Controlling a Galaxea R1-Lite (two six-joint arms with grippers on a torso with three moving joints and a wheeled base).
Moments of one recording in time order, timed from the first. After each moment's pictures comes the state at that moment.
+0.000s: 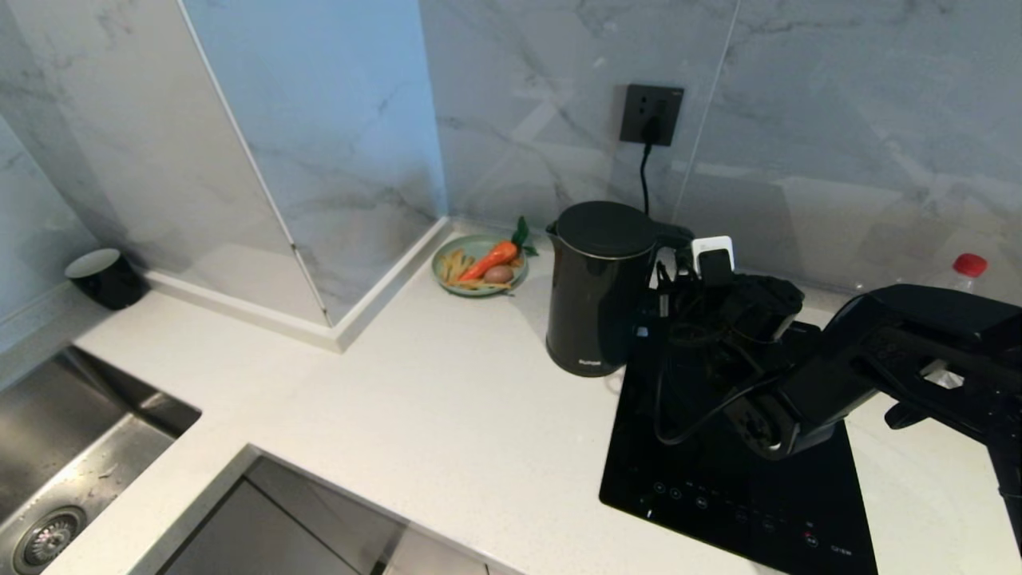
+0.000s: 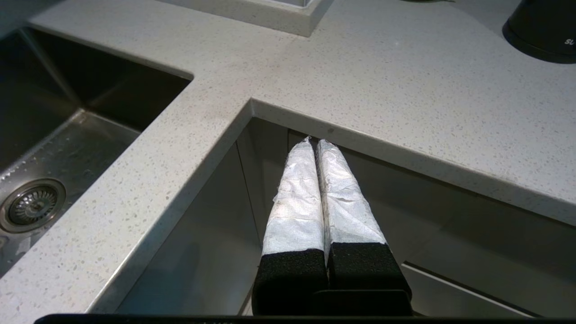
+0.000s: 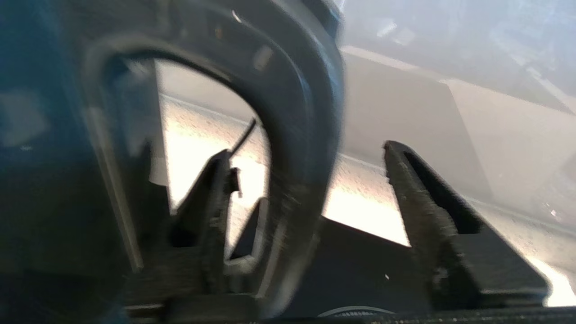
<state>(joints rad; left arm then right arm) 0.00 0.00 -0.02 0.04 0.01 -0.01 0.31 2.28 -1.04 -1.52 -0.38 -0.35</state>
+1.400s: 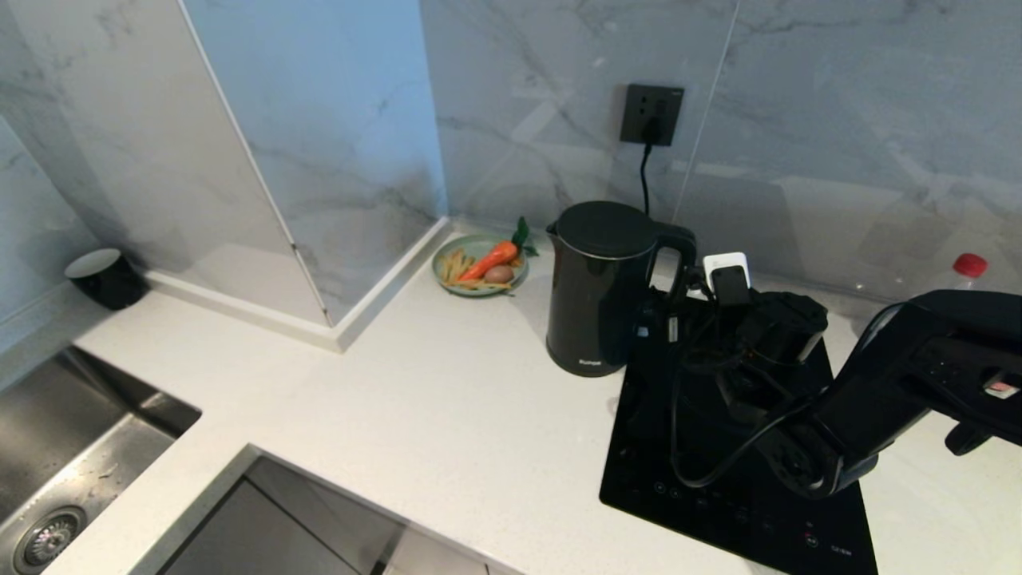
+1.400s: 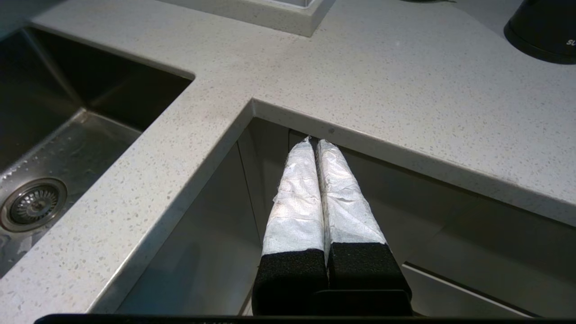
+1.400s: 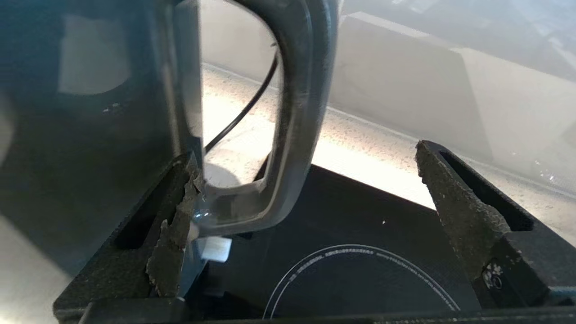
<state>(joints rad) 0.00 0.00 -0.02 0.04 0.01 -0.01 0.35 2.17 -0.82 -1.52 -0.40 -0.31</state>
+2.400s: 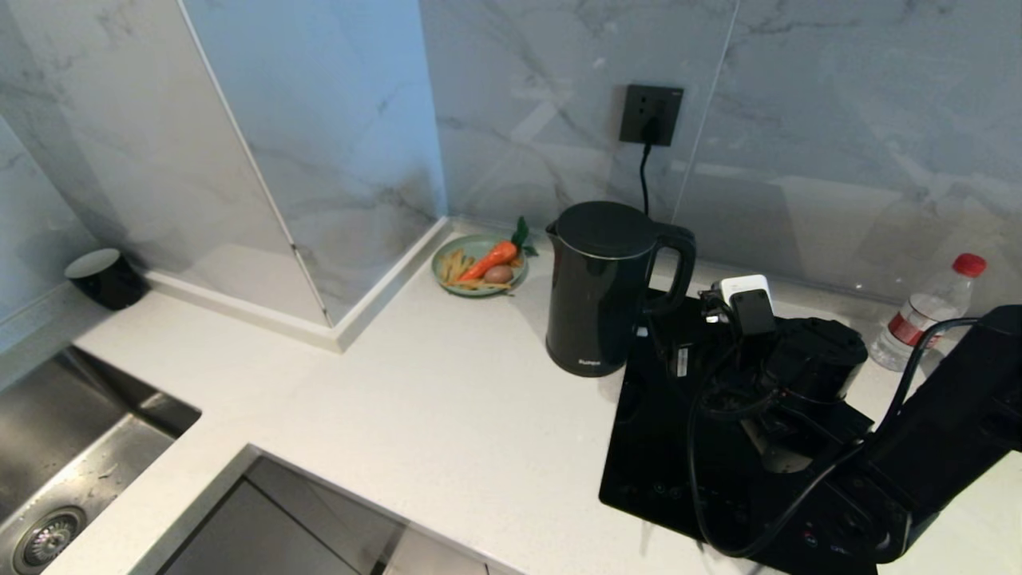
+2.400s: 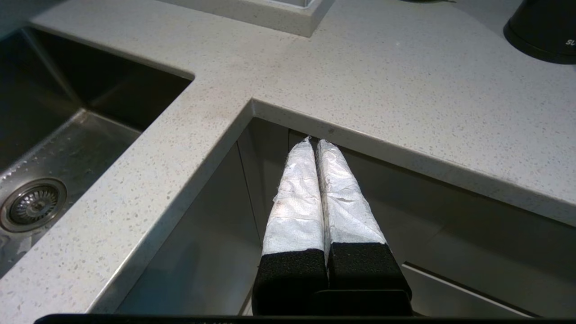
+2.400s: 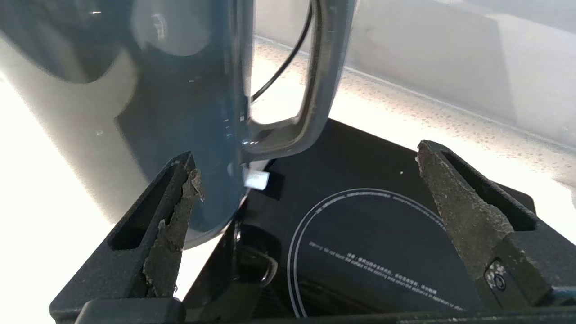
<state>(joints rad) 0.00 0.00 -0.02 0.04 0.01 -0.01 0.43 2.03 -0.59 -1.52 -0.41 -0.23</state>
